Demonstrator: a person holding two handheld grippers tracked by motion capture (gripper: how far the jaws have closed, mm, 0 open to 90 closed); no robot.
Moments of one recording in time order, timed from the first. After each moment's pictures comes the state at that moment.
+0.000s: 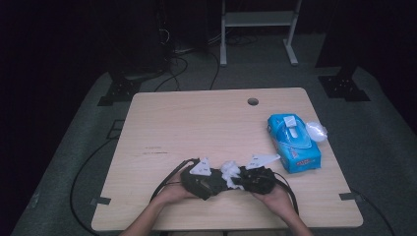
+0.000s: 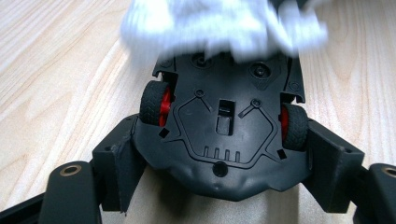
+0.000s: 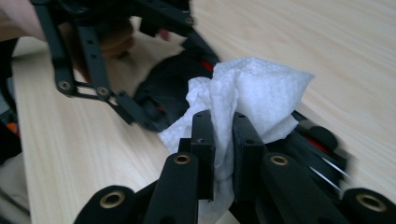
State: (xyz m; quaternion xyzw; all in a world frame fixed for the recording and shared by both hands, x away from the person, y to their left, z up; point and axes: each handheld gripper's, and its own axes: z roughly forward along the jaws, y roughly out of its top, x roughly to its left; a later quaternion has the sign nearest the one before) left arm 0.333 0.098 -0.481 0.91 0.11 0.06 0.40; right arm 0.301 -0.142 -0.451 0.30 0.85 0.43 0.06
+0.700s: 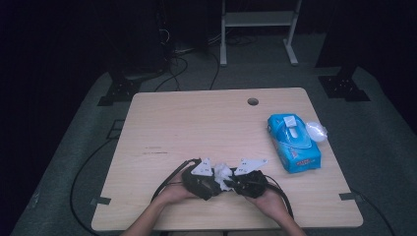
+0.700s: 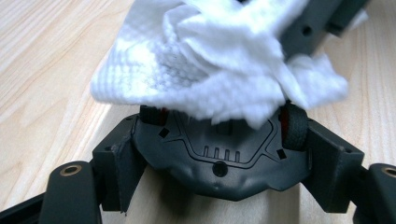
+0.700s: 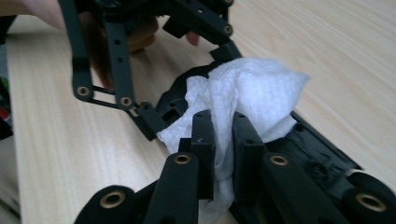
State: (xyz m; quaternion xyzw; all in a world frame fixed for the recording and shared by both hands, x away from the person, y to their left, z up) left arm 0.333 0.096 -0.481 0.91 0.11 0.06 0.40; right arm 0.293 -0.121 -0.448 0.26 0.87 0.41 0.10
